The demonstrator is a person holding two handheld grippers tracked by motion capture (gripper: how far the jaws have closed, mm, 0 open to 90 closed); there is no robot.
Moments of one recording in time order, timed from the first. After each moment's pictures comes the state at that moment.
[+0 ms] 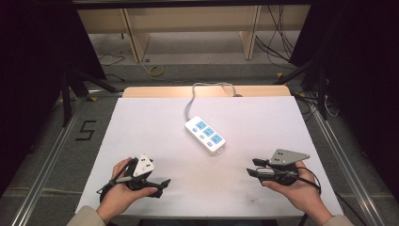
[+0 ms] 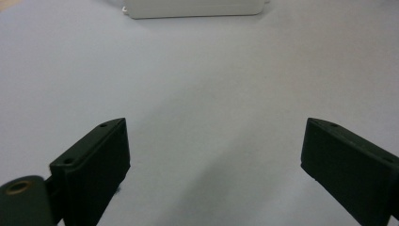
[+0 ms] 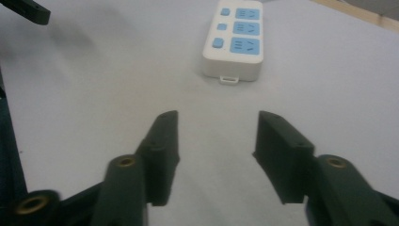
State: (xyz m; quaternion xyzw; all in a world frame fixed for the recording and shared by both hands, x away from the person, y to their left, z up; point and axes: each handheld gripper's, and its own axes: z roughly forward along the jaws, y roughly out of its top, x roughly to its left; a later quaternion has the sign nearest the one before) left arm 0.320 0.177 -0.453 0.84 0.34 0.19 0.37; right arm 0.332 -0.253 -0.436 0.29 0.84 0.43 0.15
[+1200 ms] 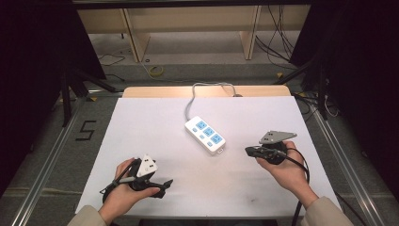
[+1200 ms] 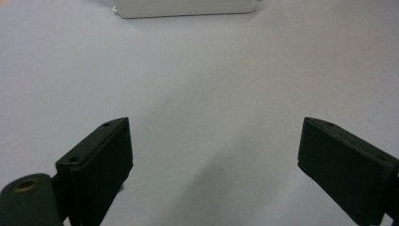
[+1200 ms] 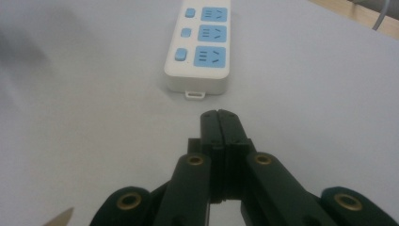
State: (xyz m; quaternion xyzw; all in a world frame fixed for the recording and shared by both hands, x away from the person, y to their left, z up) left arm 0.319 0.170 -0.454 0.85 0.33 0.19 0.36; right arm 0.375 -0.232 -0.417 0.34 0.84 0.39 0.16
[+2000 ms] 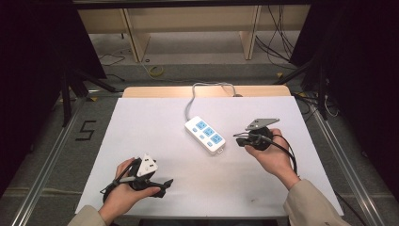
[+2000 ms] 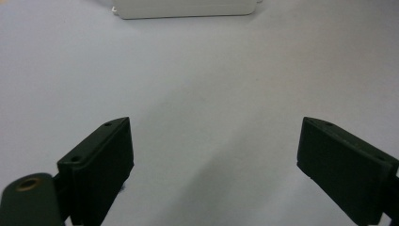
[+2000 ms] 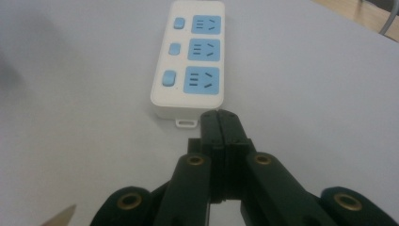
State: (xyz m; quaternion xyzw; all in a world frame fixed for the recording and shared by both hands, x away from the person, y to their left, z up) left arm 0.320 0.170 -0.453 0.85 0.34 0.19 0.37; right arm 0.411 -0.201 -0.408 0.36 0.85 0.36 0.15
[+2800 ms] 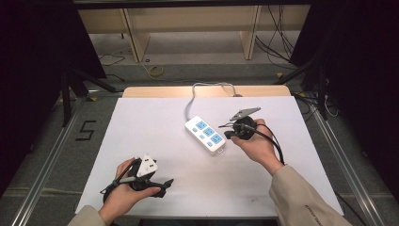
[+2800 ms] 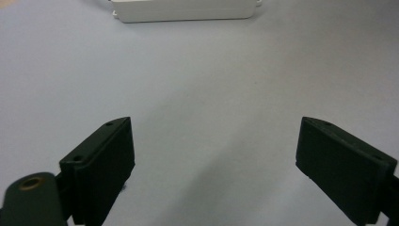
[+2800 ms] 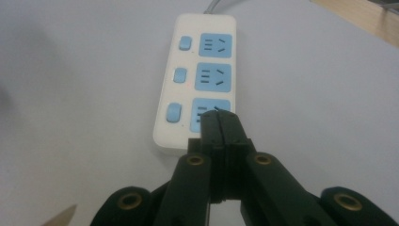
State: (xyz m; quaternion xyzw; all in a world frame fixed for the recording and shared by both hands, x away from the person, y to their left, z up) left arm 0.319 0.169 -0.452 0.84 0.34 0.19 0.37; right arm 0.444 -0.163 -0.404 0.35 0.86 0.34 0.14
